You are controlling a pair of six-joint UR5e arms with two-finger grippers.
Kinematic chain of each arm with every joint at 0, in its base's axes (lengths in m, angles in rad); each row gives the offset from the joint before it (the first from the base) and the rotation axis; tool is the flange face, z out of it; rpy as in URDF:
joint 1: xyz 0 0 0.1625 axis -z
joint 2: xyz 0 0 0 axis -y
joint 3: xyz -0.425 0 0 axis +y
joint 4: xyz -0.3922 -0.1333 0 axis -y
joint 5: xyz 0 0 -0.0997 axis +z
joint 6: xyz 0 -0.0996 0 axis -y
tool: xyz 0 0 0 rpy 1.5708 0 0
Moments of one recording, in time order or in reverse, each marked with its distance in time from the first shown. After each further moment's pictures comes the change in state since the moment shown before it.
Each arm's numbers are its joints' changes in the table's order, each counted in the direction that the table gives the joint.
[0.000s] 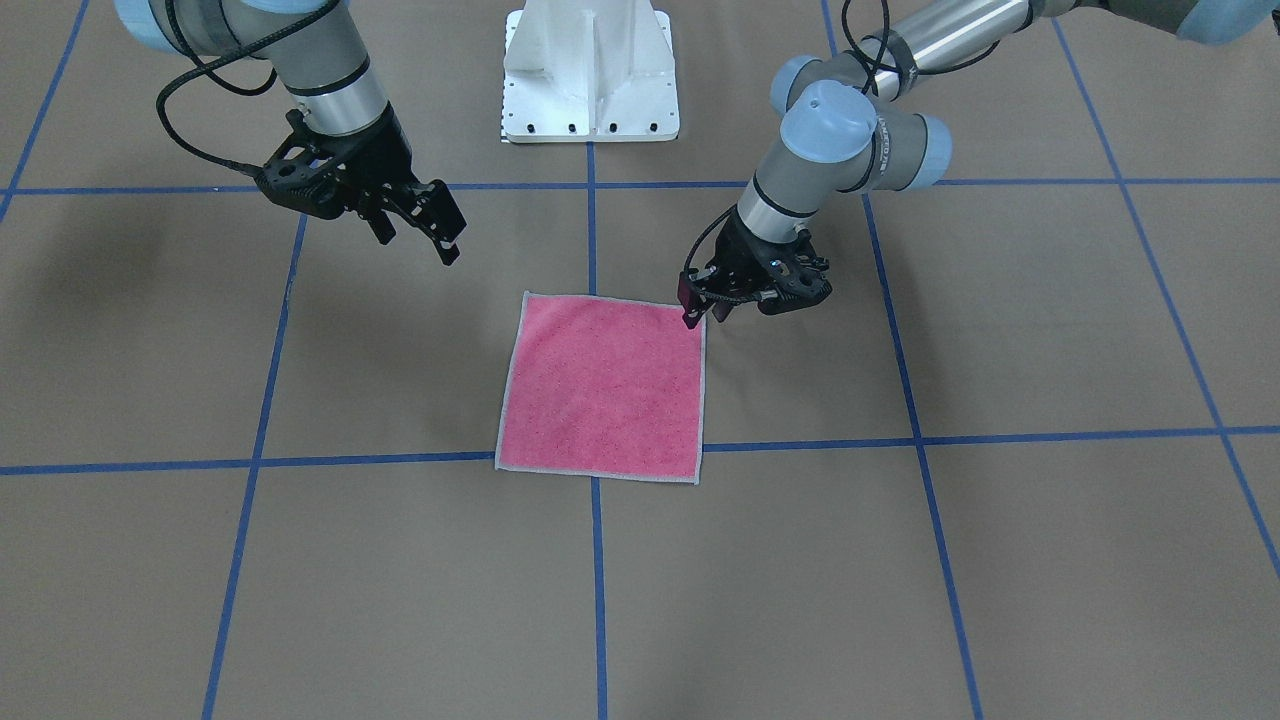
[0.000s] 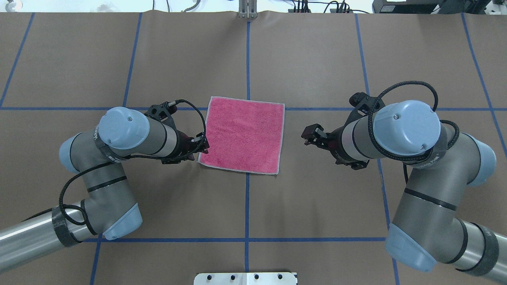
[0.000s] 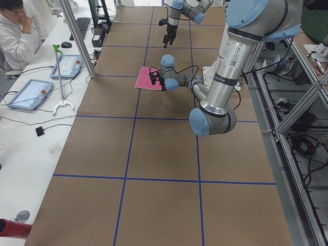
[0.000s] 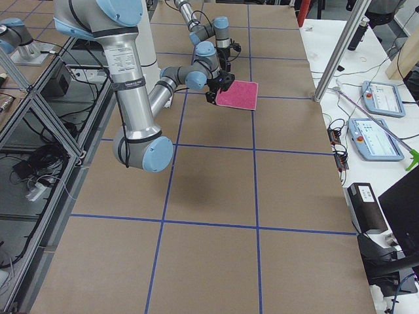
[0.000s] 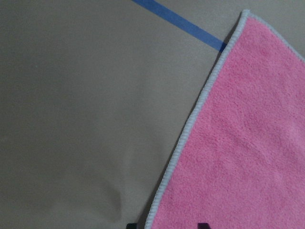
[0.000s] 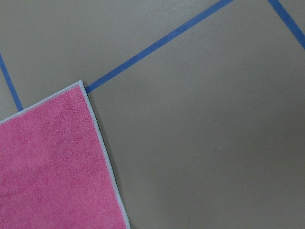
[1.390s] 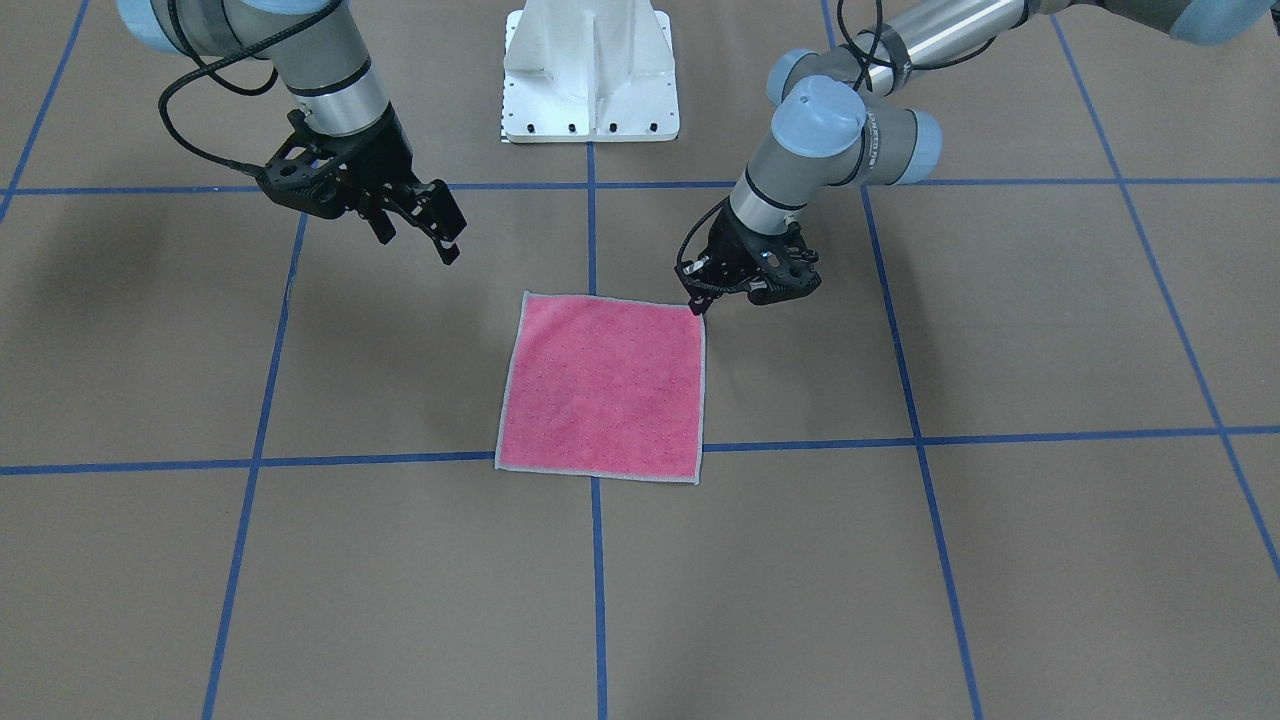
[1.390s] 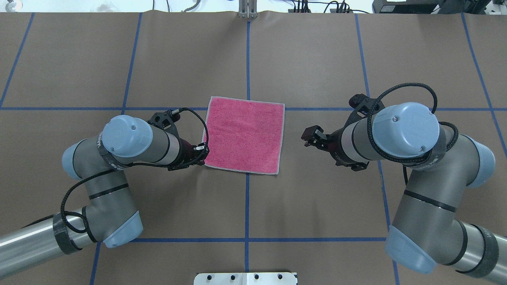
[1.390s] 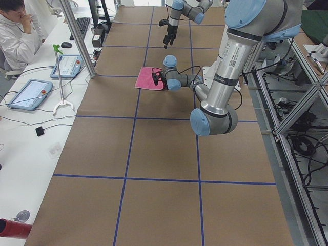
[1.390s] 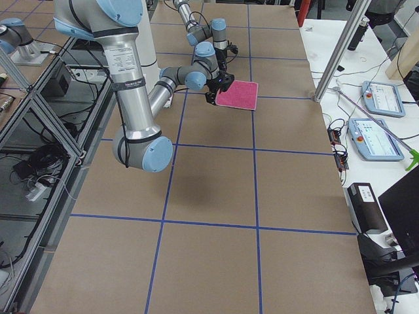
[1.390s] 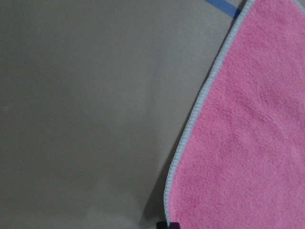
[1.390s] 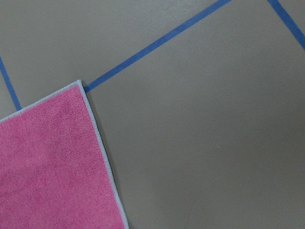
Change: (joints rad) left arm -0.025 0.006 0.009 0.003 -0.001 0.000; right arm 0.011 -0.003 0.001 0.000 0.012 0.001
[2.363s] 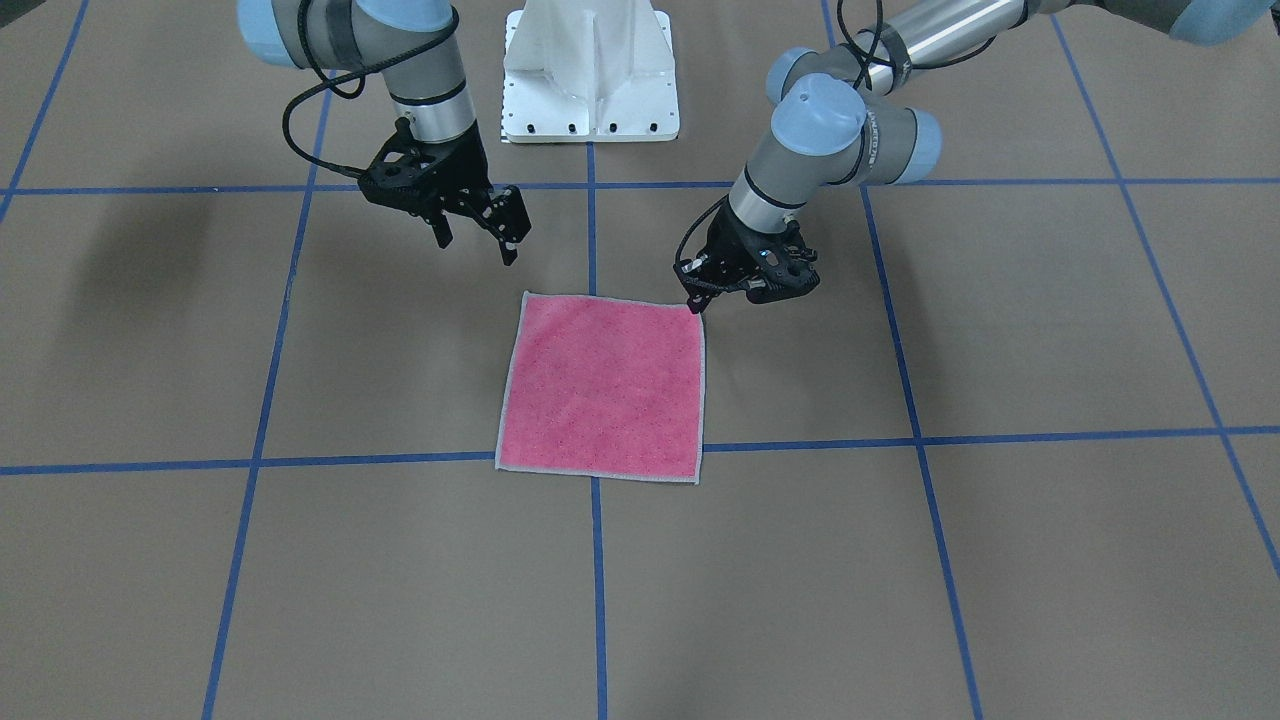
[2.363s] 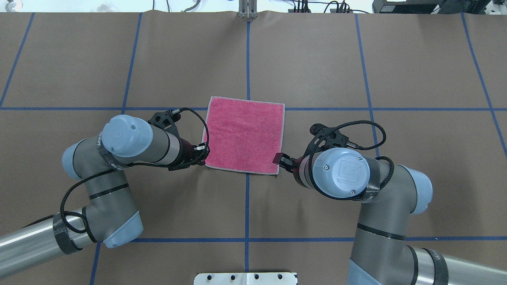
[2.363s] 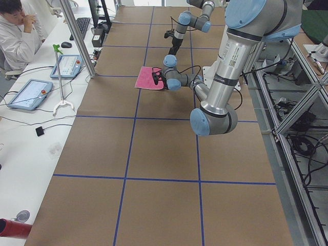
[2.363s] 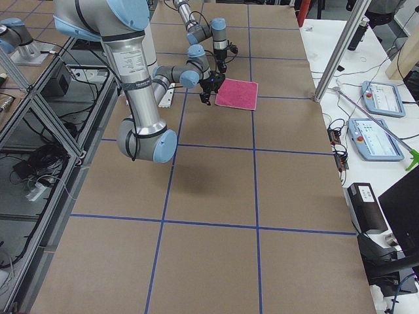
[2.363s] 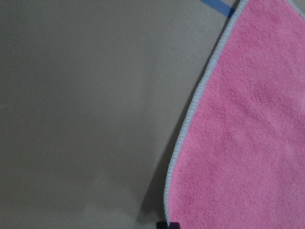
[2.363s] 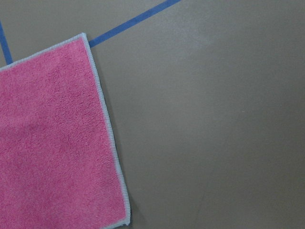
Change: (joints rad) left arm 0.000 -0.001 0.003 0.000 0.003 0.002; right arm 0.164 0.121 0.137 -0.036 0.197 0.017
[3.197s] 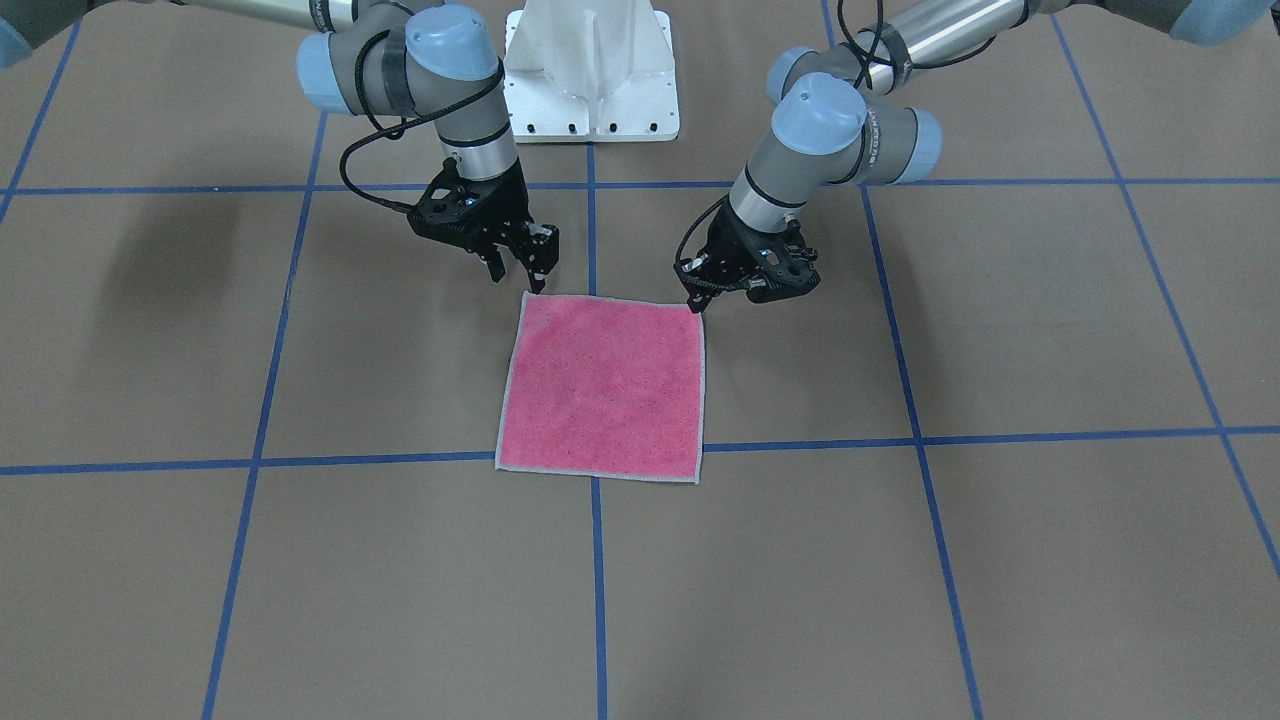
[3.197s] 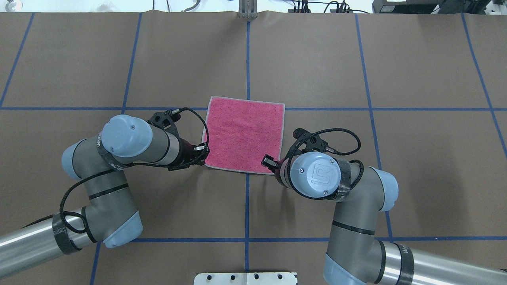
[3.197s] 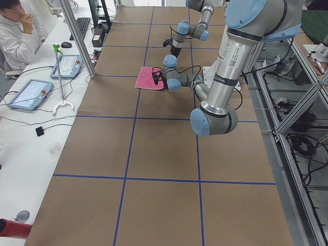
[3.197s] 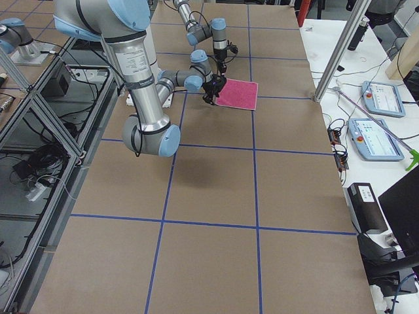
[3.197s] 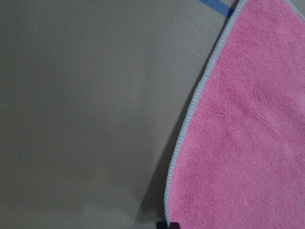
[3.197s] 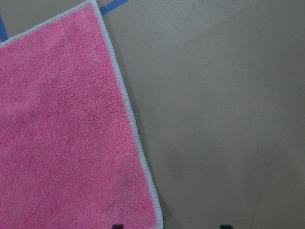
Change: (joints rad) left arm 0.000 0.001 0.002 0.000 0.000 0.000; right arm 0.015 0.061 0.142 0.118 0.008 0.070
